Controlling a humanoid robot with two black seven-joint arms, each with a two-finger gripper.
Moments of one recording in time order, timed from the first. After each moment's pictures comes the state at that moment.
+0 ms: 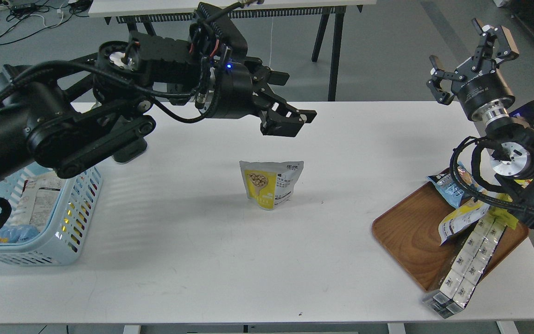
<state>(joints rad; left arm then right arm) -1.22 0.37 -0.40 -1.33 2.00 -0.49 -0.31 0.89 -0.37 0.44 0.46 0.17 0.49 0.49</state>
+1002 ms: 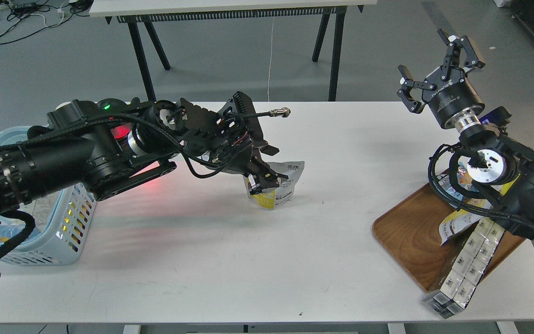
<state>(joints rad) -1.20 0.27 -0.14 -1.09 2.18 -0.38 -0.42 0.89 -0.35 0.43 0.55 0.17 0.49 0.49</state>
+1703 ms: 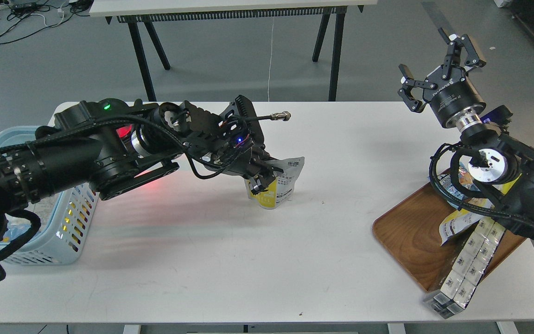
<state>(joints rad) -1.21 0.24 -0.11 -1.03 2.18 -0.38 -0.43 0.89 -0.36 0.43 0.56 0.17 0.49 0.49</state>
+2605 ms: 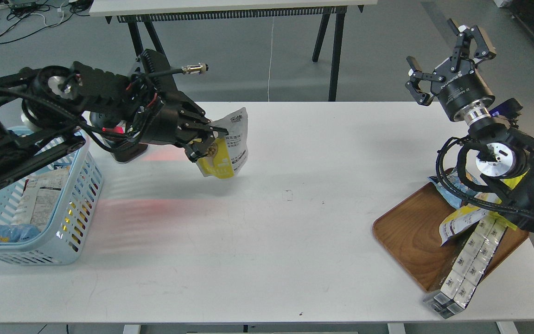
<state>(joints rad) -1.19 0.73 -0.26 -1.34 2.18 -0.39 -0.48 0.91 -0.38 0.43 0.55 0.16 0.49 0.49</state>
